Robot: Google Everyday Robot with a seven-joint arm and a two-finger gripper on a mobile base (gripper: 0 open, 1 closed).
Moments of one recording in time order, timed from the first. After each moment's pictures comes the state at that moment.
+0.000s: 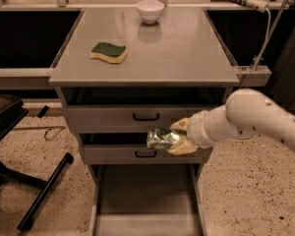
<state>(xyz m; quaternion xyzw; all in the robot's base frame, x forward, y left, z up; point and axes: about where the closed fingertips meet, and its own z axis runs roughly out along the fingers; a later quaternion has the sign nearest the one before) 0.542 -0.101 0.694 -0.64 0.68 0.11 0.33</state>
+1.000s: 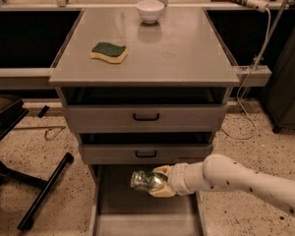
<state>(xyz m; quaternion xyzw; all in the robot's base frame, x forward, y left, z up) 0.487 -0.043 0.513 -0.59 0.70 0.20 0.36</state>
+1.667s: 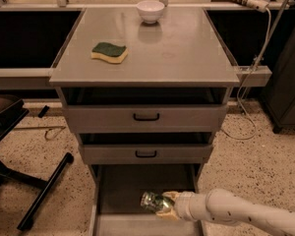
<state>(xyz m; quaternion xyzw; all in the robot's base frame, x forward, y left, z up) 0.458 -0.074 0.391 -0.52 0.75 0.21 0.35</state>
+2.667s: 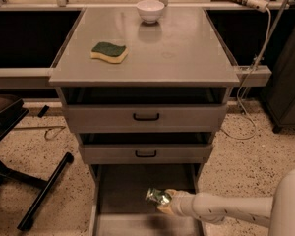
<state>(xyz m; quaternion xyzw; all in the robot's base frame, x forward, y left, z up) 0.511 -0.094 0.279 -0.49 0.80 0.12 0.34</state>
